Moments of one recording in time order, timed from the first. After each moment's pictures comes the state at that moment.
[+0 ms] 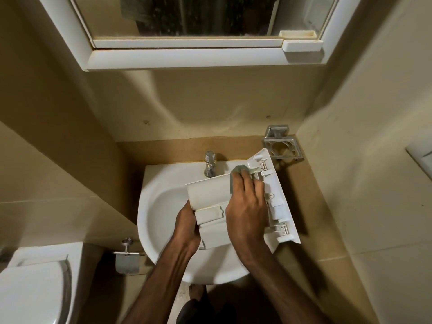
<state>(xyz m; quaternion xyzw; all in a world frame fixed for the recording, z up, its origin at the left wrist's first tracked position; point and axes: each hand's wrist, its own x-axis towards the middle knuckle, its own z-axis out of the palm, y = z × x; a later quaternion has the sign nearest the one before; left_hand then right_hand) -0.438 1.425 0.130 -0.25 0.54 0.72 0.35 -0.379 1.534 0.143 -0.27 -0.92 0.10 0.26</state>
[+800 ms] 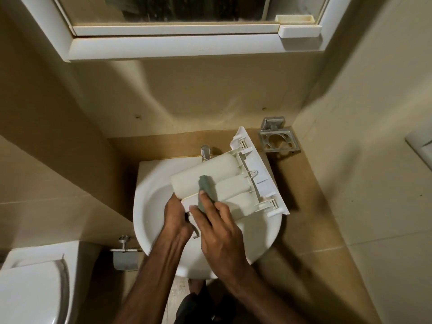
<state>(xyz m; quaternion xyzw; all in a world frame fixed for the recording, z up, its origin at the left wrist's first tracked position) -0.461 1.424 0.122 -0.25 0.50 0.77 0.31 -0.345 1.483 0.101 -0.07 -0.94 0.14 0.30</state>
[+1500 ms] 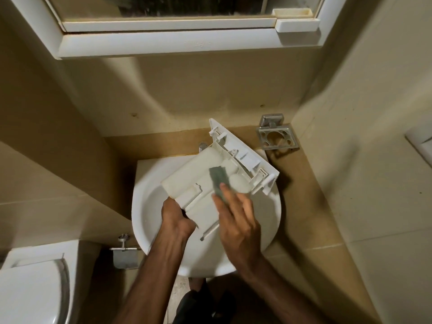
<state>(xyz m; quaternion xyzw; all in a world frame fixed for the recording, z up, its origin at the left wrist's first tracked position) -0.463 1.429 0.120 -0.30 0.41 0.80 0.33 -0.341 1.519 0.096 -0.13 -0.91 0.13 0.36</state>
